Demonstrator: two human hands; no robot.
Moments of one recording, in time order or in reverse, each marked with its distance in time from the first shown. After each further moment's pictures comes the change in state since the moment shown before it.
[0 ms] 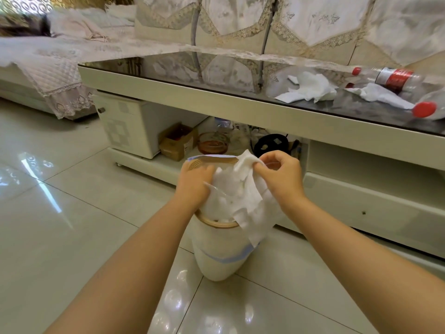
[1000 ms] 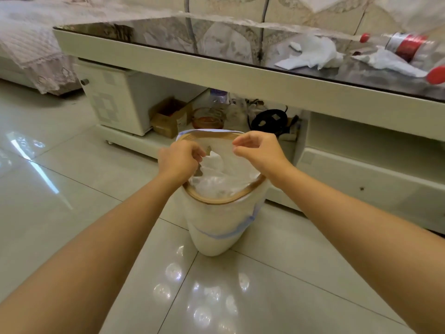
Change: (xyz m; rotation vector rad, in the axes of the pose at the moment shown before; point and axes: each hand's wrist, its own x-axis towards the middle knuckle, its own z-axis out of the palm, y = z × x) left_hand -0.014 -0.007 -0.003 -0.328 0.105 -0.179; right_hand 0.020 0.027 0.020 -0.039 -0.297 0.023
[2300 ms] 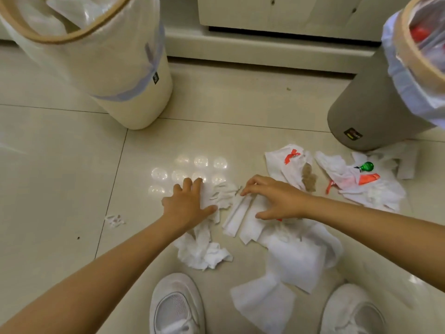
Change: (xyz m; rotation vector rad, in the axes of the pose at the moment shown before) left_hand -0.358 0.035 0.162 0.436 -0.910 0.142; right_hand -0.396 0.198 -0.099 -0.449 -0.778 0.255
